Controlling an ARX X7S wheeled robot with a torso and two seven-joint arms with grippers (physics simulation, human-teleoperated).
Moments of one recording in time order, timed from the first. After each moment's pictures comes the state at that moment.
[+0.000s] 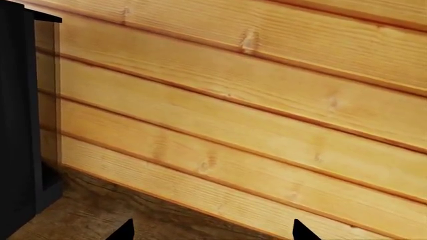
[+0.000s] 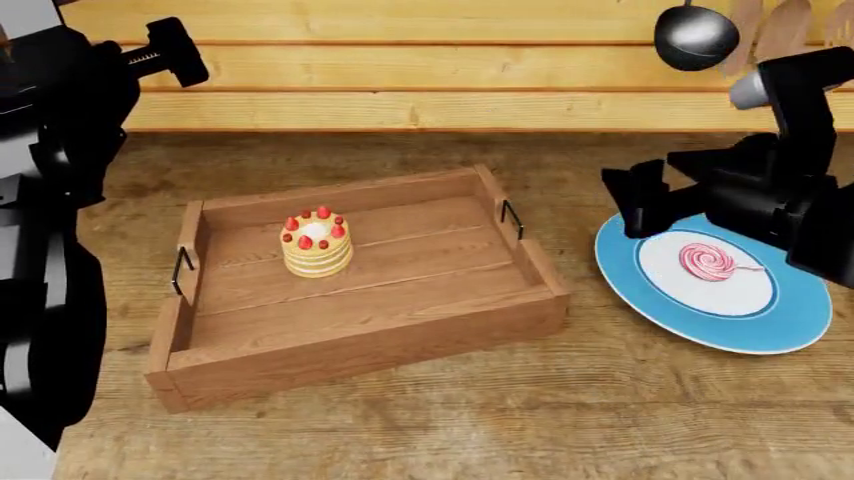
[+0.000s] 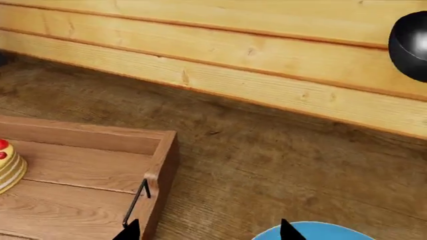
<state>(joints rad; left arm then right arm) -1.55 -0.30 -0.04 -1.19 -0.19 -0.37 0.02 1.69 1.03 -1.54 0.11 1.63 0.43 0.05</state>
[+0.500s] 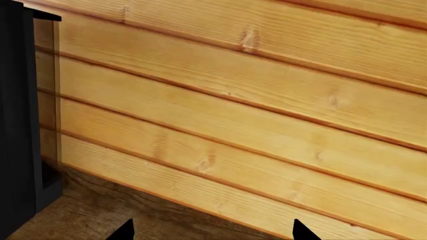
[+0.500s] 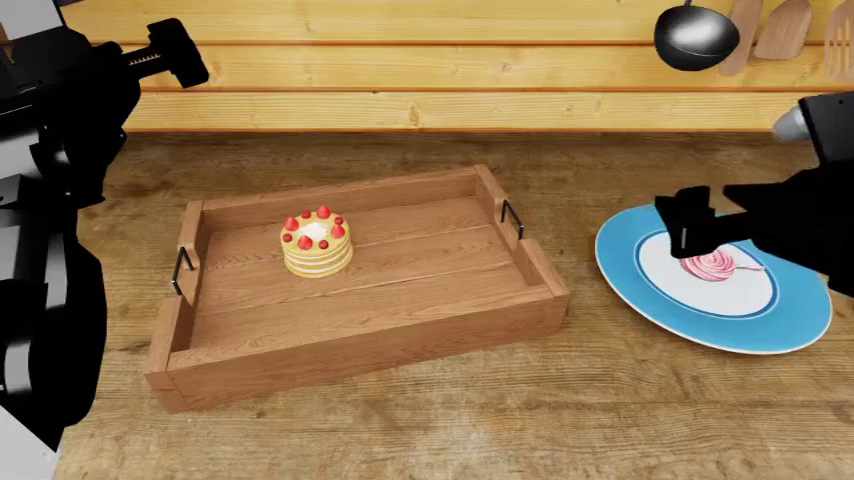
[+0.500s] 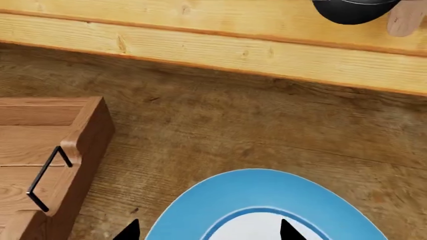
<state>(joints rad) -1.55 -0.30 -0.04 -1.19 -0.19 -0.38 0.02 1.66 1.08 -1.57 0.20 1.60 0.46 0.07</state>
